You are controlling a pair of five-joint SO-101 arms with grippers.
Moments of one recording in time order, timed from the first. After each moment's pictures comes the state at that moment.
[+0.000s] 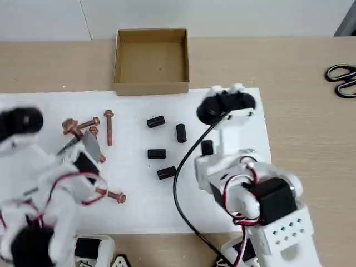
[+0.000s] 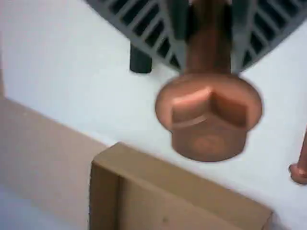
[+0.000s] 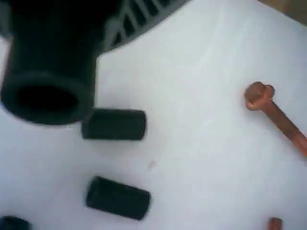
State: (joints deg) left arm -1.1 -73.1 34.7 79.6 36.3; right arm -29.7 -51.5 25.2 88.0 -15.2
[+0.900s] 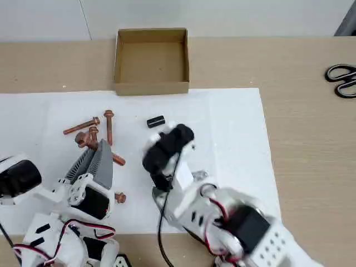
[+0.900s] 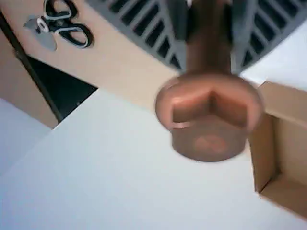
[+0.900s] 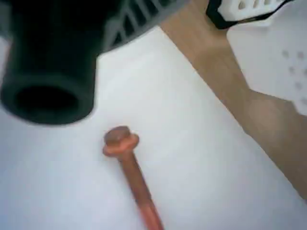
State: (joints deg) left arm 9.0 -101.1 54.3 66.1 42.9; right arm -53.5 -64.2 44.0 73.8 -15.2
